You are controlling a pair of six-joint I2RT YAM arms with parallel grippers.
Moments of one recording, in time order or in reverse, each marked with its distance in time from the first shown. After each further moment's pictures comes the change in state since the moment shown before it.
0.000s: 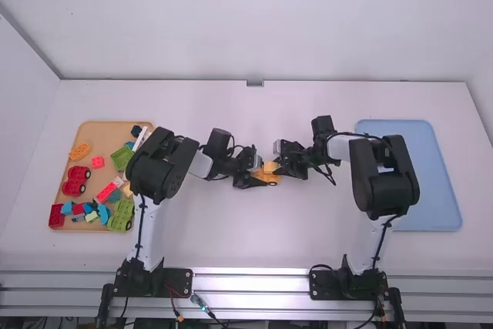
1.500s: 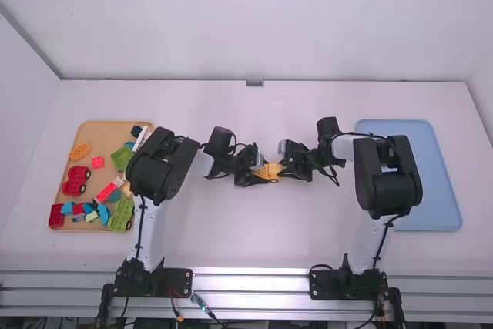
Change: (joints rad) left arm -0.006 -0.006 0.018 -0.031 -0.047 0.004; right arm -0.043 0.000 -0.004 -0.045 0.018 0.021
